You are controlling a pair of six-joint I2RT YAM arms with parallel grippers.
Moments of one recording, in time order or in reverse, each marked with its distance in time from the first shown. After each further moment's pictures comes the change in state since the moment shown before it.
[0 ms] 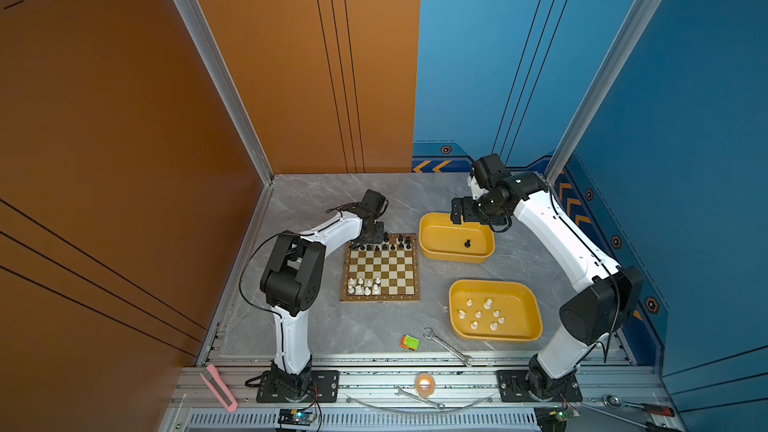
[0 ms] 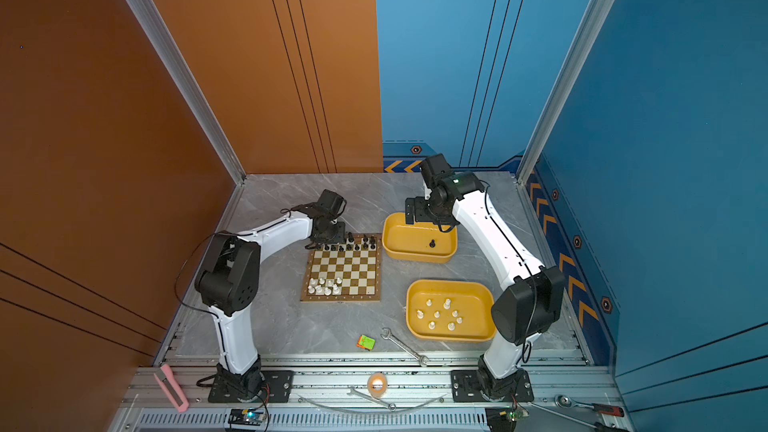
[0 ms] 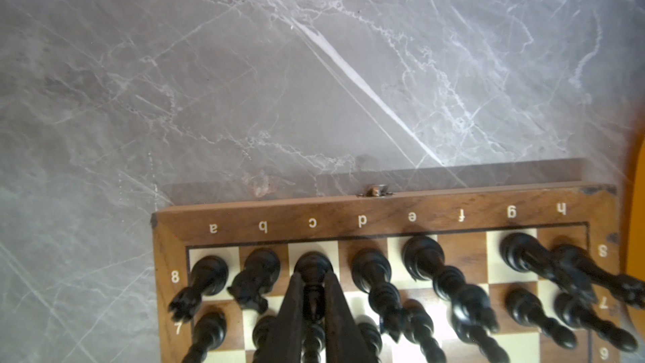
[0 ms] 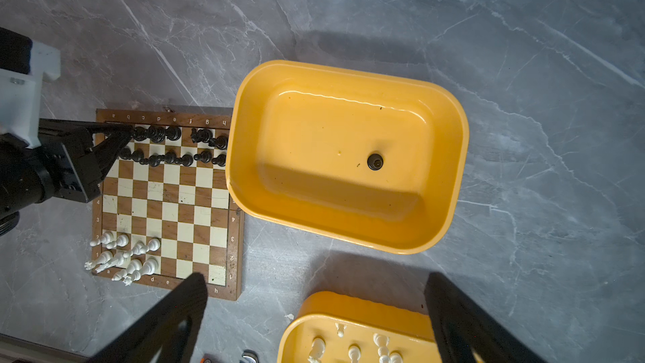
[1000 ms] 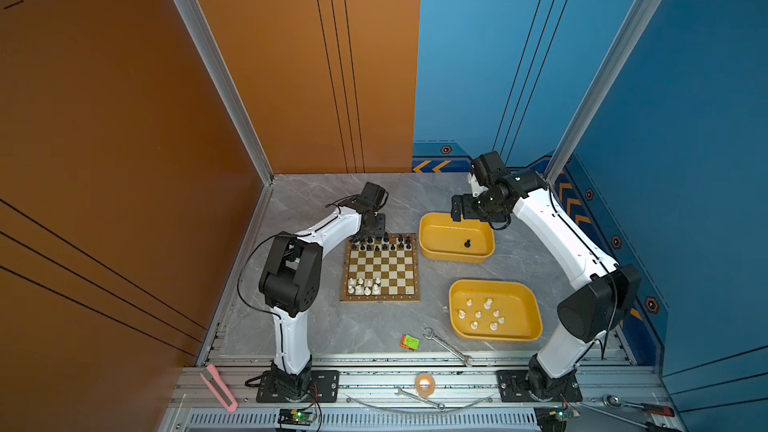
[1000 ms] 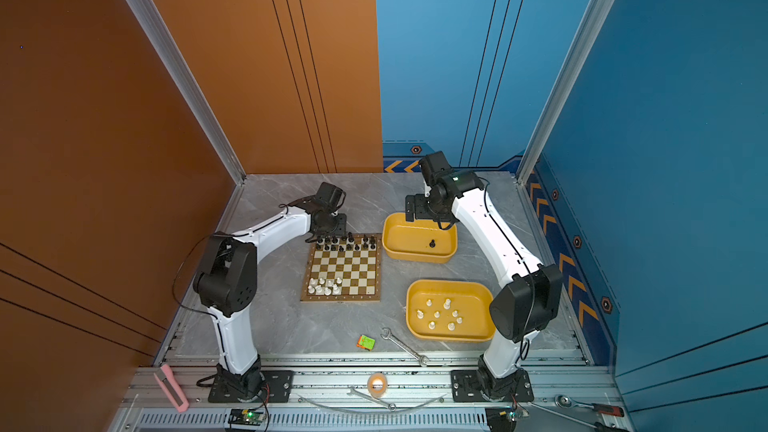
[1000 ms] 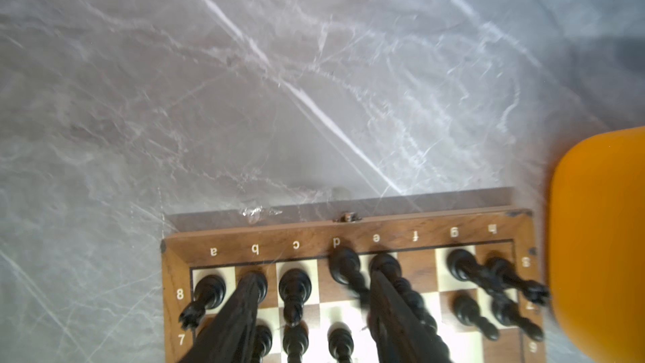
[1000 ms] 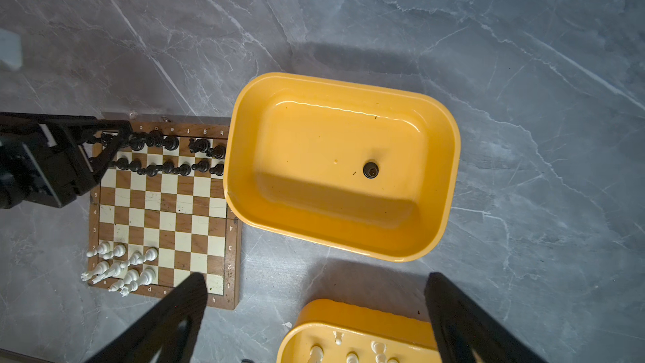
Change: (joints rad) left arm -0.001 -0.016 0.080 0.000 0.023 0.002; right arm -0.009 0.025 0.031 -0.002 0.019 -0.001
